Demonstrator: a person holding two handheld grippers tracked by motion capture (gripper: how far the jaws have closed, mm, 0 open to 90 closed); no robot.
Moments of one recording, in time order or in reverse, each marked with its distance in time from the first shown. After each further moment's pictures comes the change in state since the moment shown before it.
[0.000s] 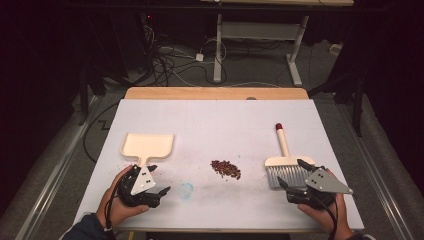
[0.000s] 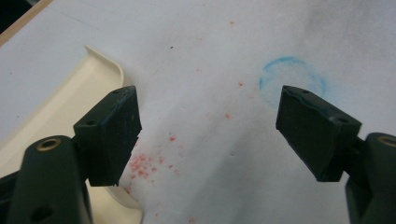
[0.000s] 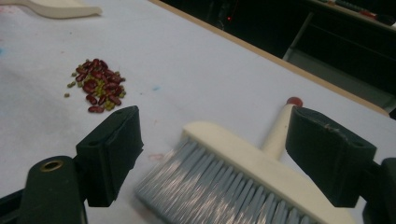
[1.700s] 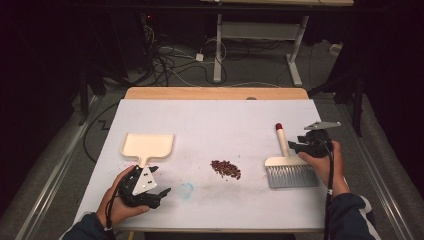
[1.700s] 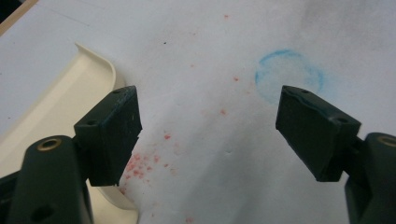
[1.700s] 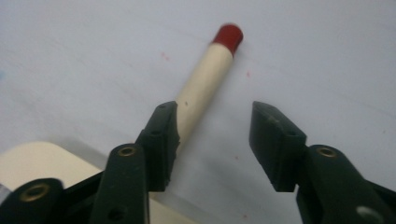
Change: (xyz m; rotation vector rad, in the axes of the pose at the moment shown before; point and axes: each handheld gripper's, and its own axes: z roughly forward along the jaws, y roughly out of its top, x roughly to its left) left arm -0.001 0.000 0.003 0.020 -0.016 0.025; right arm -0.115 0.015 0.096 0.395 0.014 0.262
